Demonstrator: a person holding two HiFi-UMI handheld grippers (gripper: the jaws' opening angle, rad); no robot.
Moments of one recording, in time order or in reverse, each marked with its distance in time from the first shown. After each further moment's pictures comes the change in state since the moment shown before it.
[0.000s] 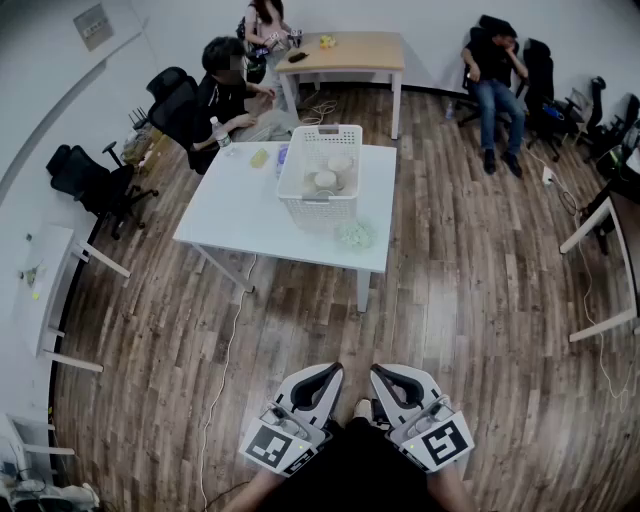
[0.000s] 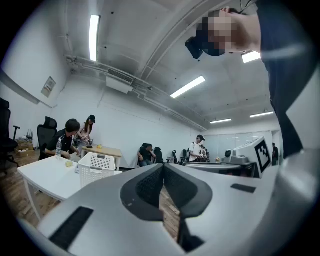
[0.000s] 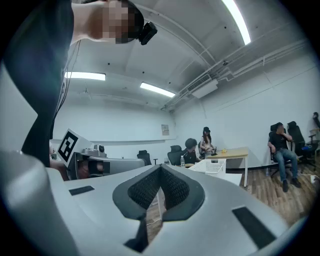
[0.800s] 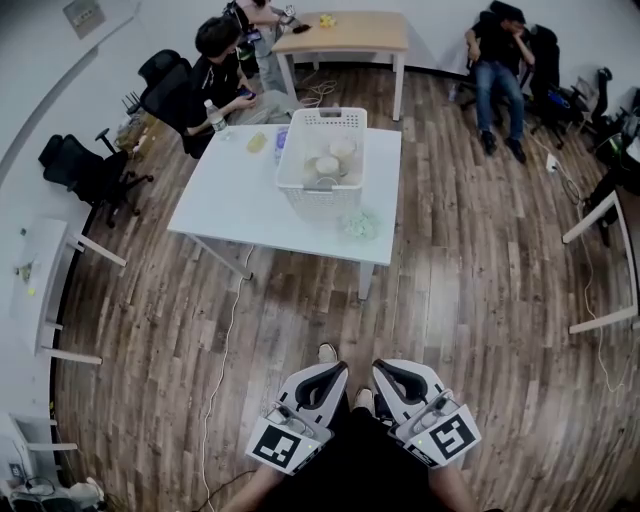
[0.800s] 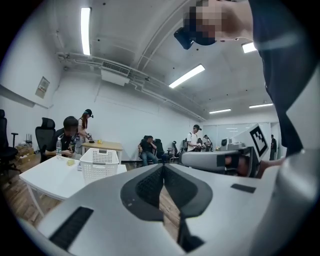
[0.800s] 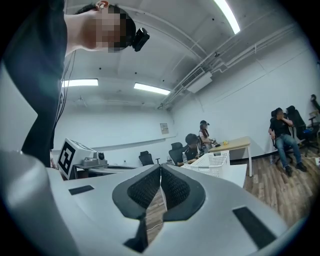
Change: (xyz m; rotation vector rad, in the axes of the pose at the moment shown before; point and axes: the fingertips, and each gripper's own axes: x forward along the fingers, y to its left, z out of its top) left arm 0.018 0.026 -0.029 0.025 0.109 -0.007; right arm 0.030 -0.019 -0.008 0.099 0.010 0.025
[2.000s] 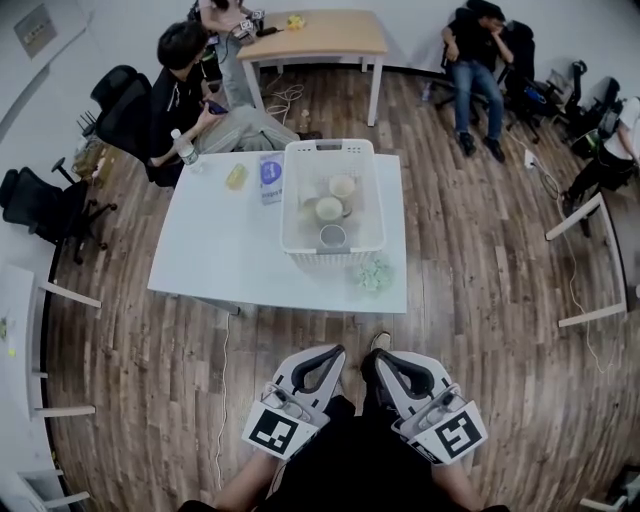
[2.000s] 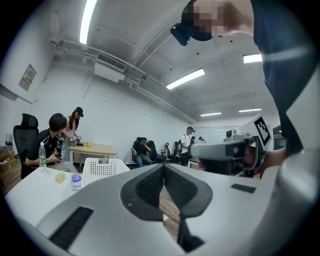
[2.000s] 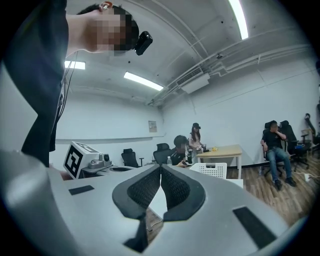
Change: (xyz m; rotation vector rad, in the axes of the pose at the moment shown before) left arm 0.097 0.213 0.052 0.014 -0.021 -0.163; right arm 0.197 -0.089 0.049 -0.076 0.015 -0.160
